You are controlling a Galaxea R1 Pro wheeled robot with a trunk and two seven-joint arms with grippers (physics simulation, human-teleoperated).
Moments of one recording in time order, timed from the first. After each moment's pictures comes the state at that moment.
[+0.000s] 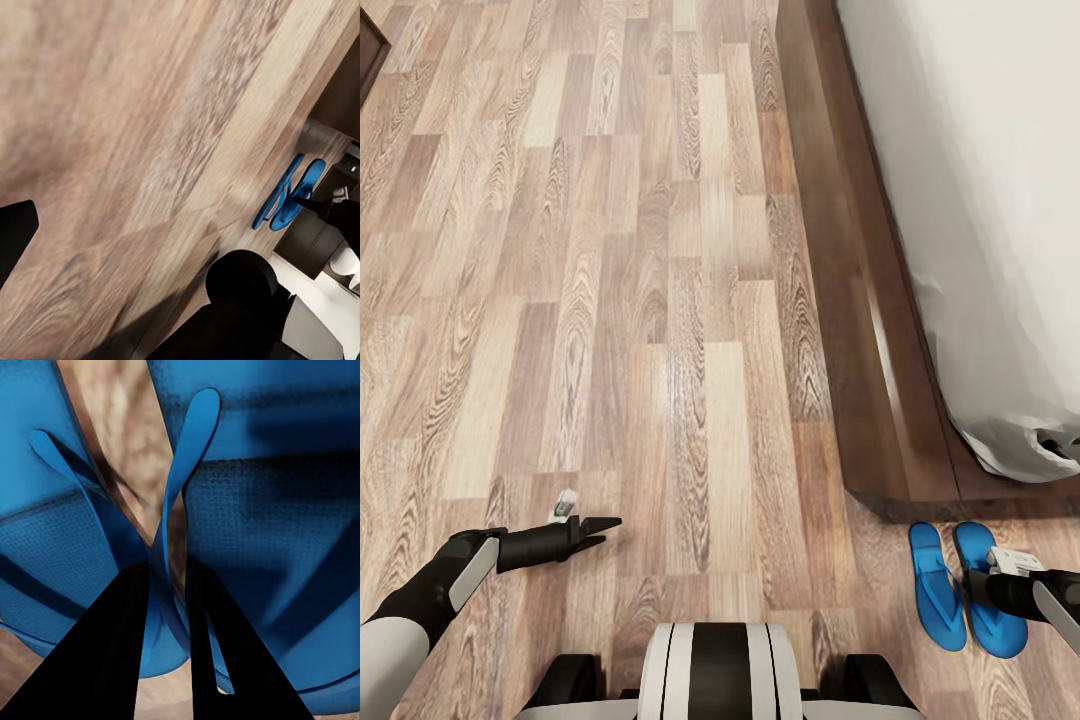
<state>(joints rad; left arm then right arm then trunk) -0.67 0.33 -0.10 -0.62 0.52 0.76 -0.98 -0.53 -0.56 0.14 -0.68 -0.50 0.60 0.21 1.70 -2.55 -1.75</state>
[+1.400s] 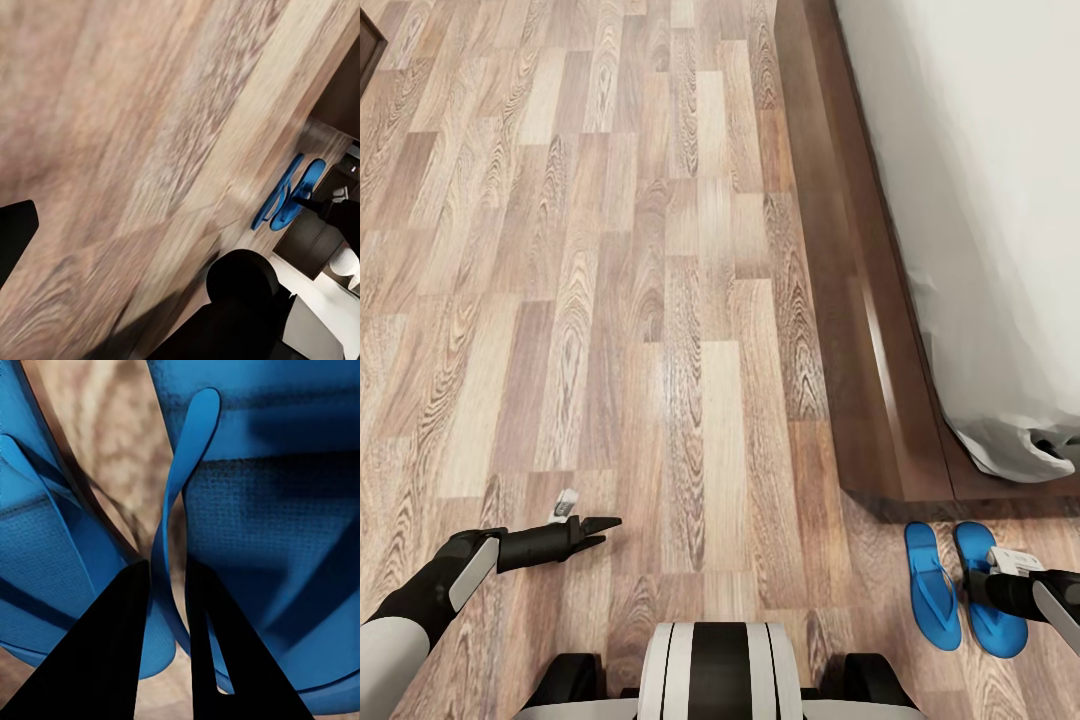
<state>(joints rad) -0.67 0.33 -0.10 -0.62 0.52 0.76 -0.98 -0.53 -0.56 0.15 -0.68 -0.50 0.60 0.21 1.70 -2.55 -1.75</state>
